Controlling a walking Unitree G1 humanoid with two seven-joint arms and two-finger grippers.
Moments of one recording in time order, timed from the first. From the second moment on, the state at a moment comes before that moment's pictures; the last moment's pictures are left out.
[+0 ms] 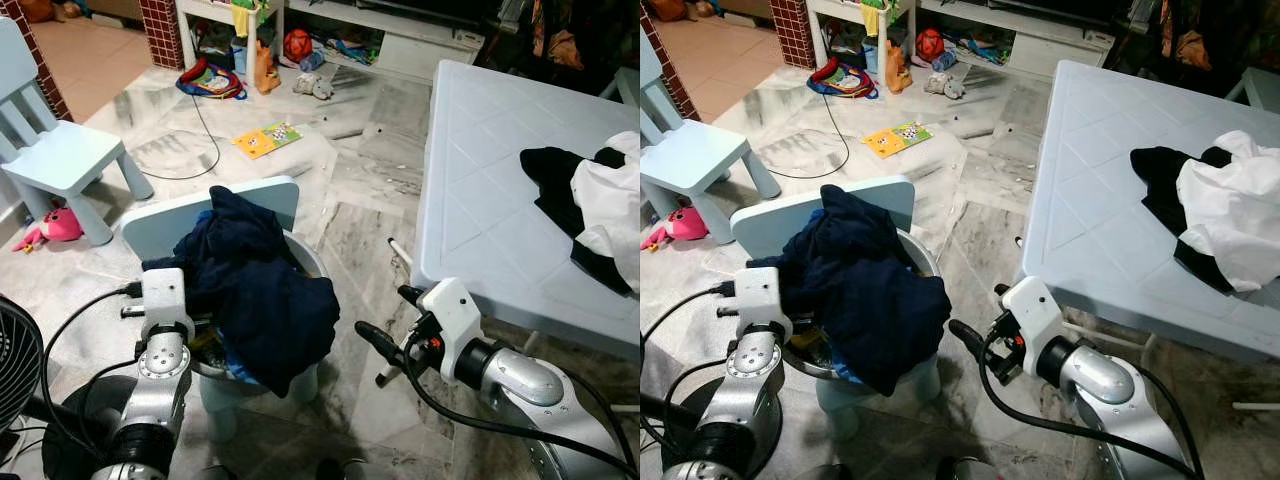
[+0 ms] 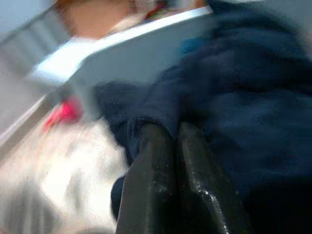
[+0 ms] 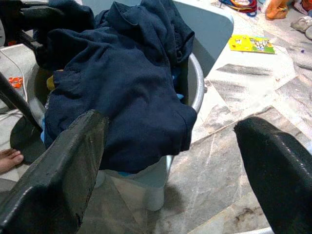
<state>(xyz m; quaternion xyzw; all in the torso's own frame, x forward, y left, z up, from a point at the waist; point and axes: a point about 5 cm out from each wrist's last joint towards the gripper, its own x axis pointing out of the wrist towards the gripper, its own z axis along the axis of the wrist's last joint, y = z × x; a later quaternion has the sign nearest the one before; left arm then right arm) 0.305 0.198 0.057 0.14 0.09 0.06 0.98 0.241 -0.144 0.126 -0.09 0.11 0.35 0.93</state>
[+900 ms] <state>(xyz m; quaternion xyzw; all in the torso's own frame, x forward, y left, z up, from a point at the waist) 0.230 0.135 0.047 0.27 0.15 -0.50 0.81 0.259 -0.146 0.123 -0.11 0.10 0.32 0.93</state>
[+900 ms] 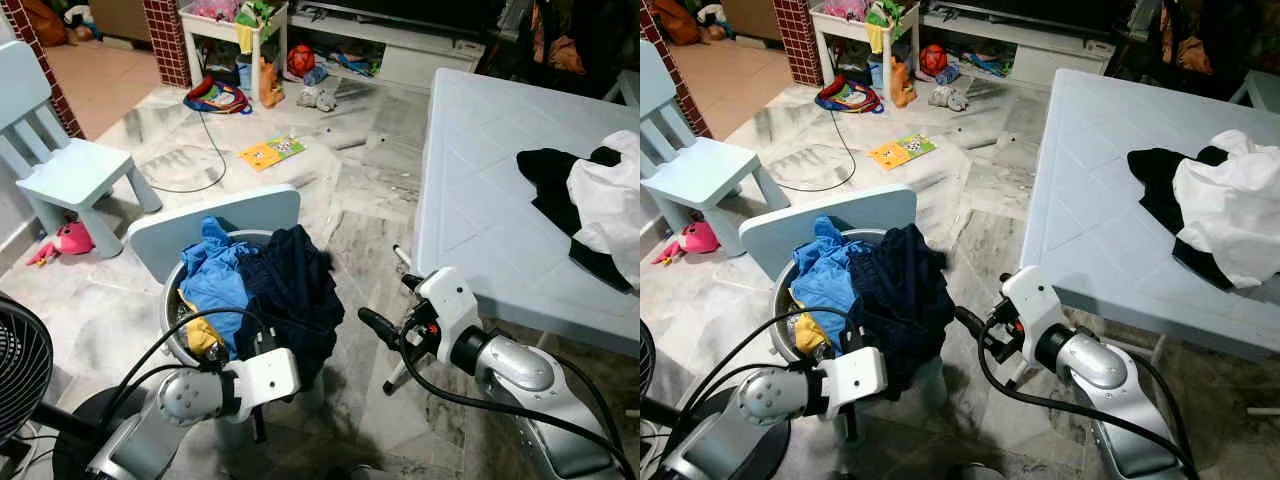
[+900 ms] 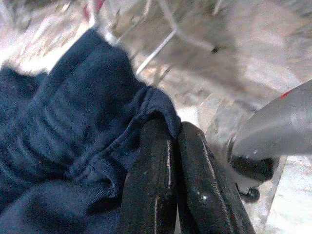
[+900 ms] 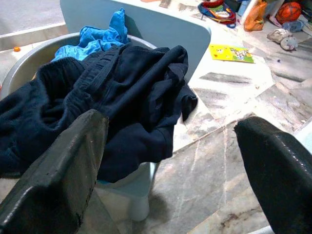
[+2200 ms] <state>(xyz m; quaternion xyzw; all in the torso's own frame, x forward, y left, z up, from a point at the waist) 0.227 0.151 0.050 0.22 0.18 -0.23 0.93 0.270 -0.143 0.121 -0.11 0.08 0.30 0.94</state>
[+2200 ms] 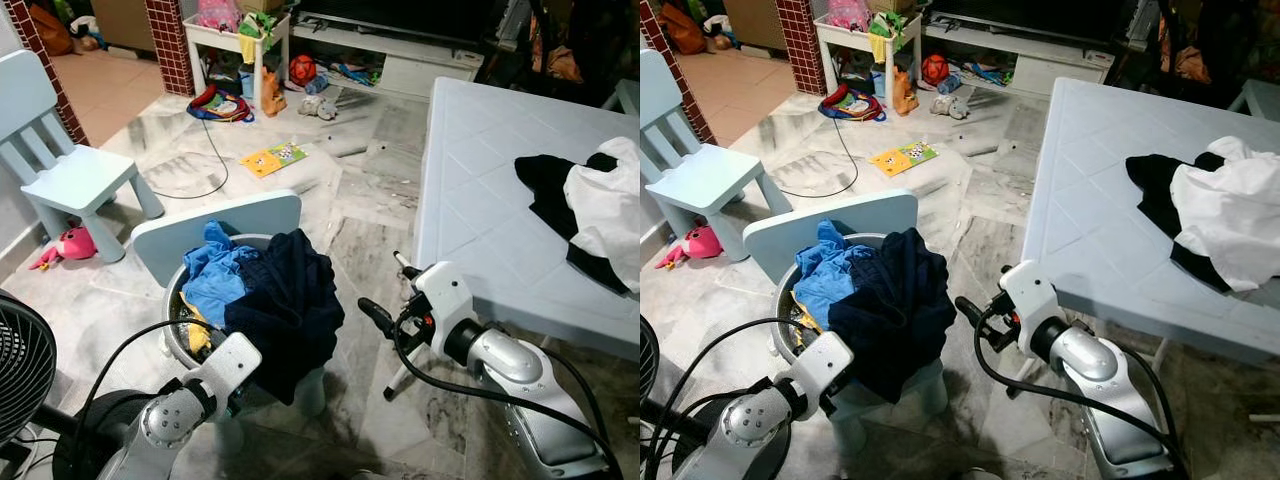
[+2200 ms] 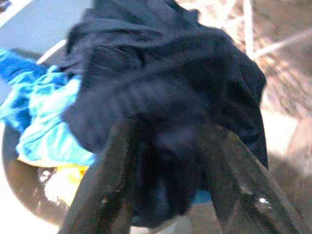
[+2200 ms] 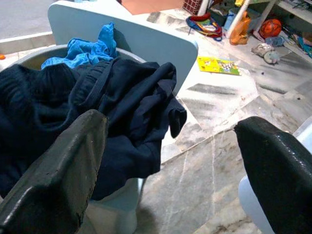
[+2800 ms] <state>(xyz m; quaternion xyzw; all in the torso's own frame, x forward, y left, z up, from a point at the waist) 0.234 0.153 0.055 0.16 0.23 -0.13 0.95 0.275 -0.139 0.120 -0.12 0.07 0.30 0.94</state>
